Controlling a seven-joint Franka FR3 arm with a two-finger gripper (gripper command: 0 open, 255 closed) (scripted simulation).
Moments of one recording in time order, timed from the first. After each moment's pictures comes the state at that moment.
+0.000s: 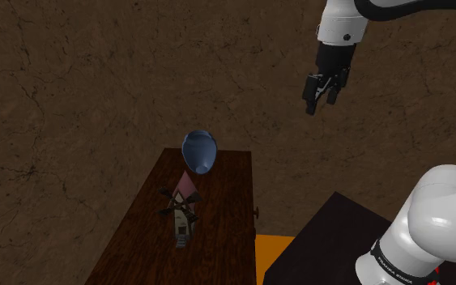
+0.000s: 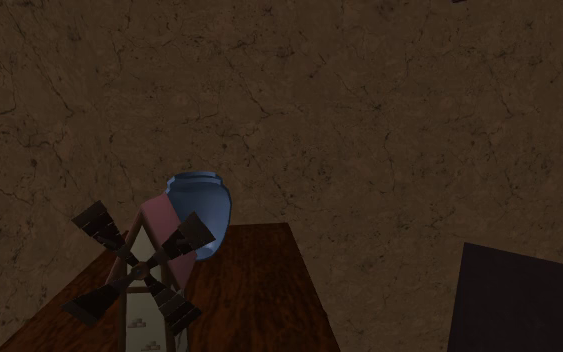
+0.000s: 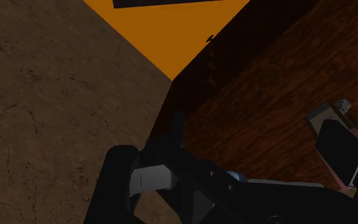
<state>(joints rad) 0.02 -0.76 0.04 -2.27 -0.03 1.52 0.15</state>
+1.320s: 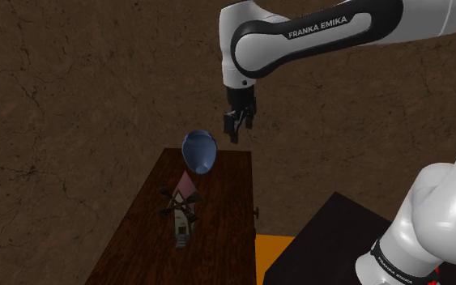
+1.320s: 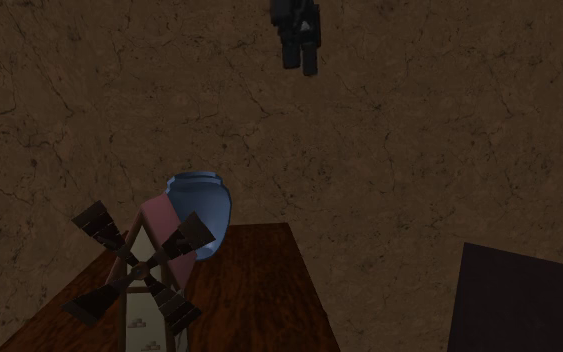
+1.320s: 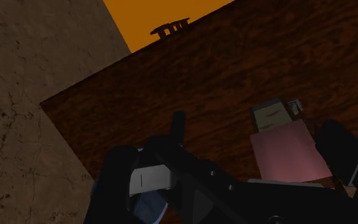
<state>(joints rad) 0.14 -0.16 0.16 -2.03 -0.03 1.81 0.04</state>
